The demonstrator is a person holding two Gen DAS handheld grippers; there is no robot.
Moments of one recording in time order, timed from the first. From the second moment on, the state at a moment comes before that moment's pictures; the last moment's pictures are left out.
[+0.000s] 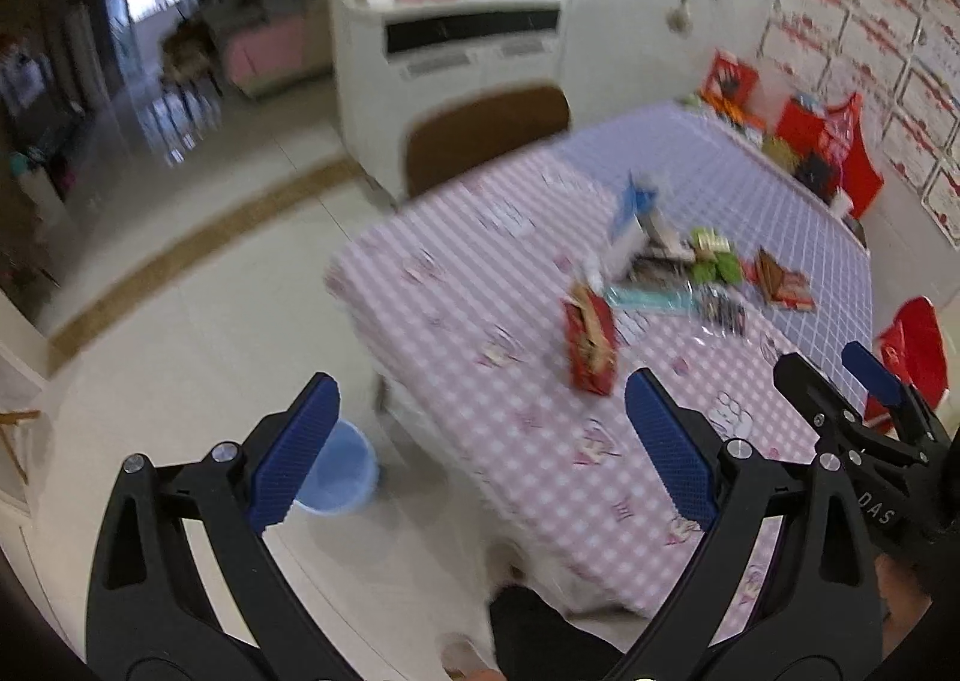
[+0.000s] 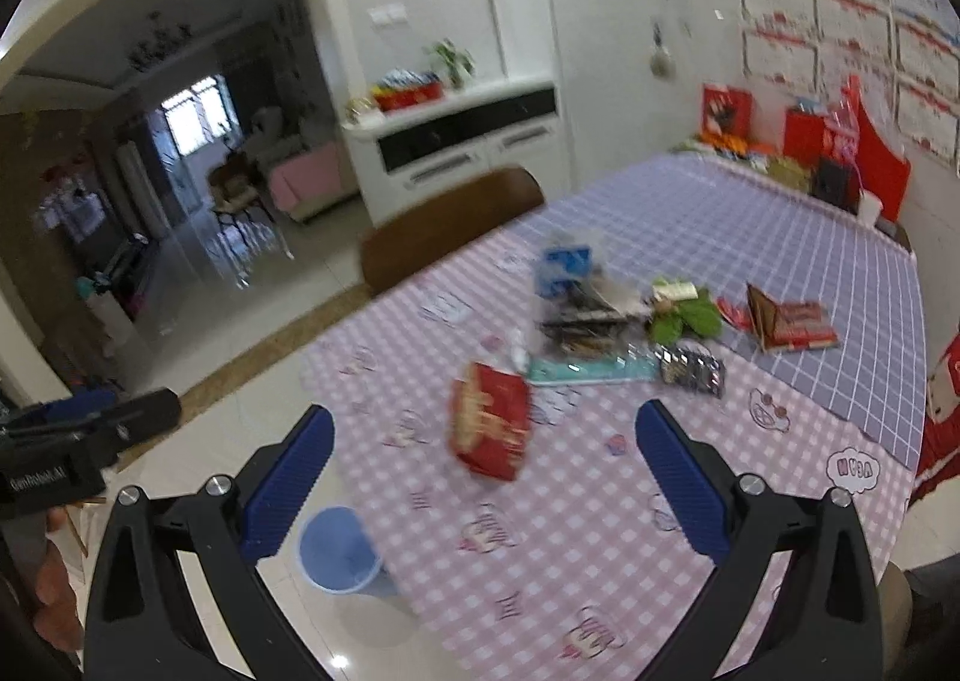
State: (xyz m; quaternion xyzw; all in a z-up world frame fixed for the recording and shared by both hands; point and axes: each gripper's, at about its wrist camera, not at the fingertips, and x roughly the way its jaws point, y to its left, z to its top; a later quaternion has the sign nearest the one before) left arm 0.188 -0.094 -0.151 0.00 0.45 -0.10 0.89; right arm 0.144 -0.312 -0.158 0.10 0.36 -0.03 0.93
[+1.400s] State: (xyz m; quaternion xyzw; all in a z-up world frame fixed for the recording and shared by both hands) left arm 0.365 -0.131 -0.252 -0.11 0.56 -0.14 0.81; right arm 0.431 -0.392 -0.284 0.16 0.50 -0.04 0.85
